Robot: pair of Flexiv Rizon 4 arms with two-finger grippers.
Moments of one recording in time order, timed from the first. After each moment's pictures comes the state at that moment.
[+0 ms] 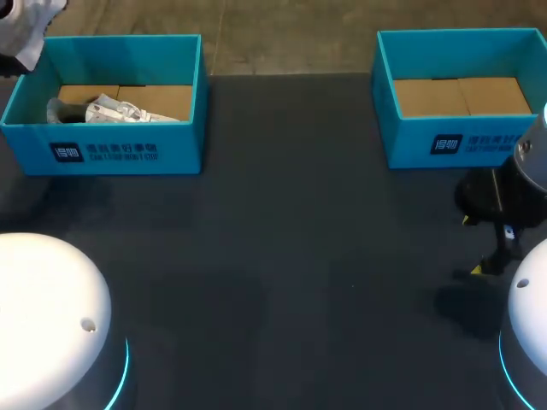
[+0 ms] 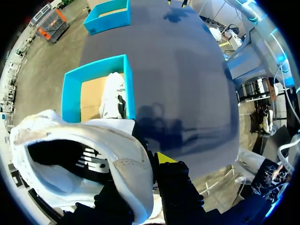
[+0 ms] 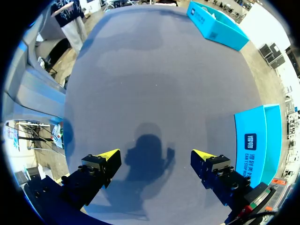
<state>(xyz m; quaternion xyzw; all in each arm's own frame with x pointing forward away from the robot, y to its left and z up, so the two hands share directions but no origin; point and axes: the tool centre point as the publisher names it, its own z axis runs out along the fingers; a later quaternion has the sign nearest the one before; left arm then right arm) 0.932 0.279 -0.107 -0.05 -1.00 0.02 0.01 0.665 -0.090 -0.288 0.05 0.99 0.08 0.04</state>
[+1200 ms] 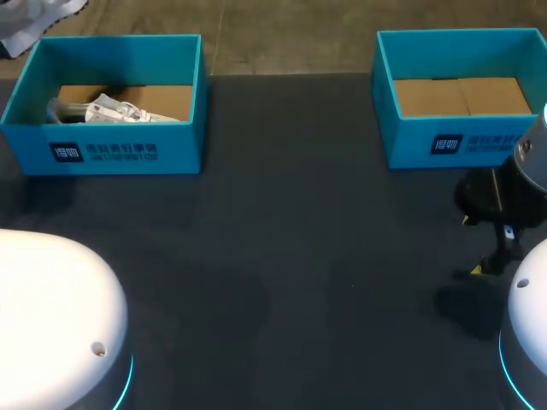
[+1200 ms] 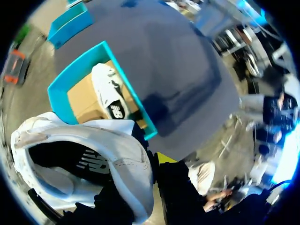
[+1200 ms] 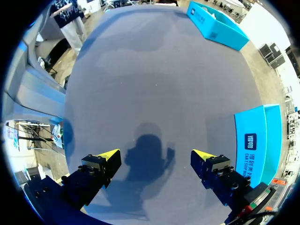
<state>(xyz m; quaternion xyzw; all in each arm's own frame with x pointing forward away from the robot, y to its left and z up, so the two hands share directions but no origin) 1.020 0.339 -0.120 -0.29 -0.95 -0.03 0.05 0.665 -0.090 -0.288 0.05 0.99 0.08 0.04</state>
